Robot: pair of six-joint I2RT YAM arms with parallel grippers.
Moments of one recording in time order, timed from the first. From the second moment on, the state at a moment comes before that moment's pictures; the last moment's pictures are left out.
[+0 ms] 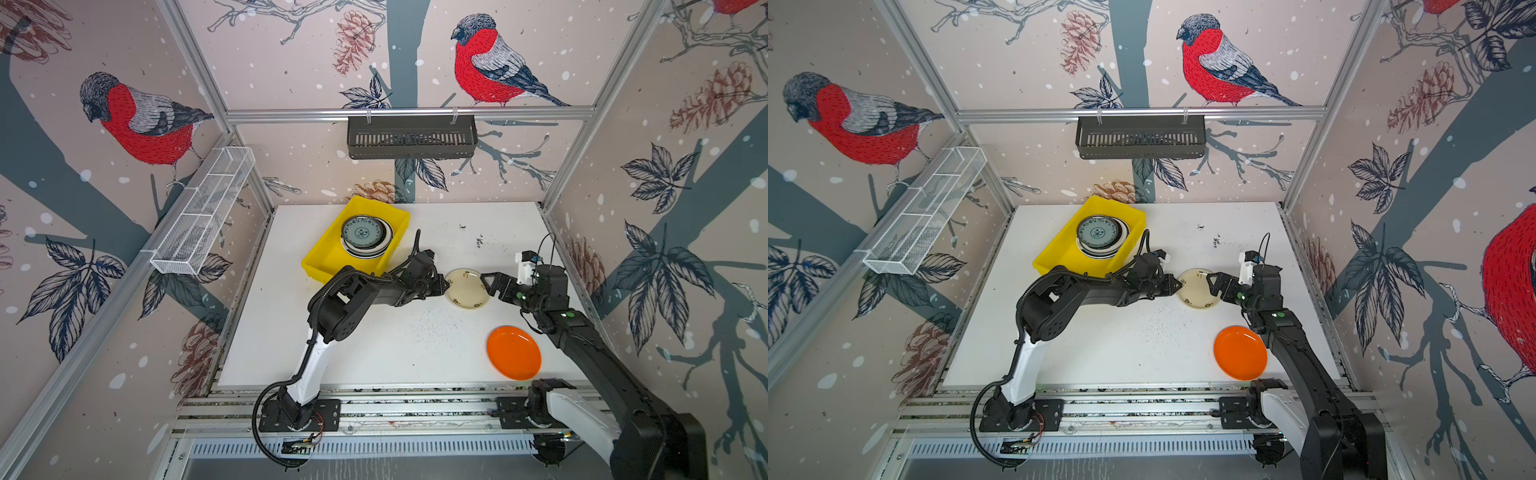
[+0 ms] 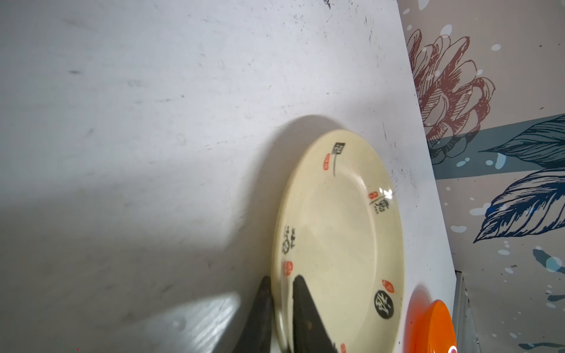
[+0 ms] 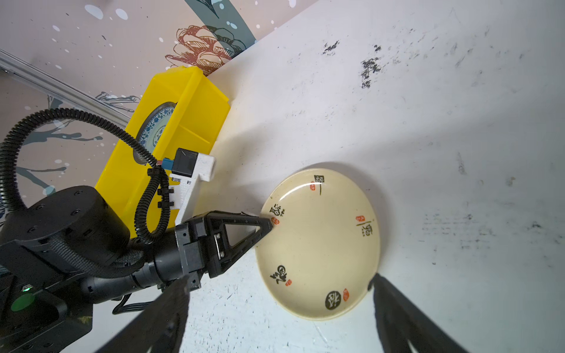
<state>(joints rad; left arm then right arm) -0.77 2.20 1.27 0.27 0.33 -0.75 0.08 0.96 0.53 -0.14 -0.40 0.45</state>
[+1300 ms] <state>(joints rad) -0.28 1.75 1.33 -0.11 -0.09 -0.59 0.01 0.86 0.54 -0.15 -0.45 0.54</state>
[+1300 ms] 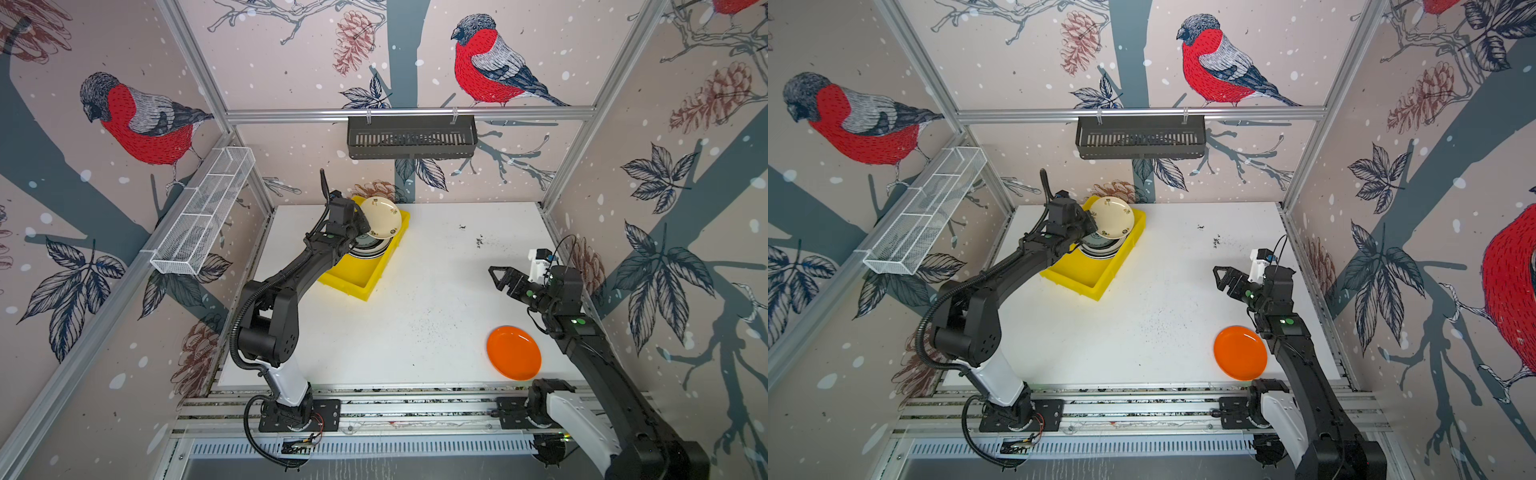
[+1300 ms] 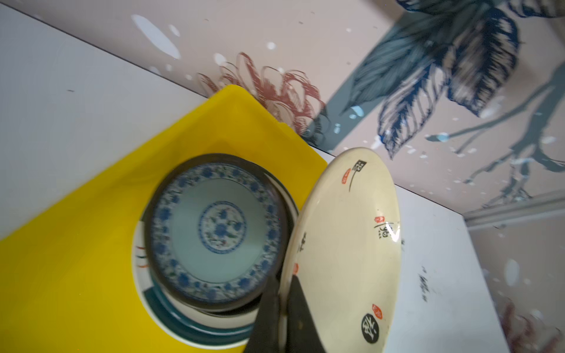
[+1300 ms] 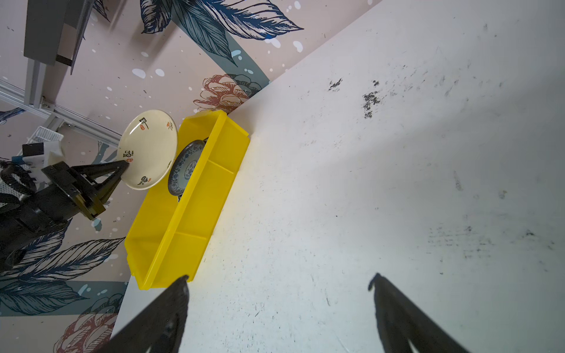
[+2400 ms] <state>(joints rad) -0.24 1.62 1.25 -0.23 -0.21 -0.47 -0.02 1.04 0.63 -0.55 -0.18 0.47</state>
